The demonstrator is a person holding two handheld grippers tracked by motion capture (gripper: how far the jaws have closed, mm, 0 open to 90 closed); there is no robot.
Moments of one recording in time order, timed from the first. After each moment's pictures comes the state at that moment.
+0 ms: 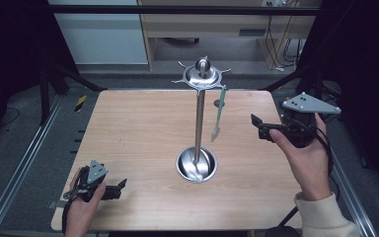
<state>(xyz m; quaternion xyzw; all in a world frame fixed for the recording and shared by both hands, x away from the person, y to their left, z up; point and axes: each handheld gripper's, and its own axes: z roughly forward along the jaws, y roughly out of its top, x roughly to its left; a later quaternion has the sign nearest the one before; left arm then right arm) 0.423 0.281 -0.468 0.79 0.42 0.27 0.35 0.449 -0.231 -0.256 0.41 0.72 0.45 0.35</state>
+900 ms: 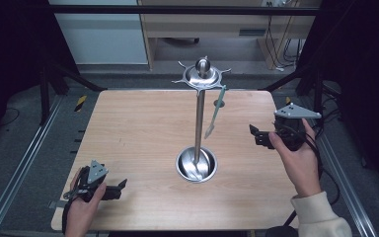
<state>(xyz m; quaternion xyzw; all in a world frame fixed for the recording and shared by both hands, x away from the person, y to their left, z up) 0.423 0.280 -0.468 0.80 0.41 0.27 0.35 0.476 -0.242 -0.311 0.45 0.73 0.40 0.32</state>
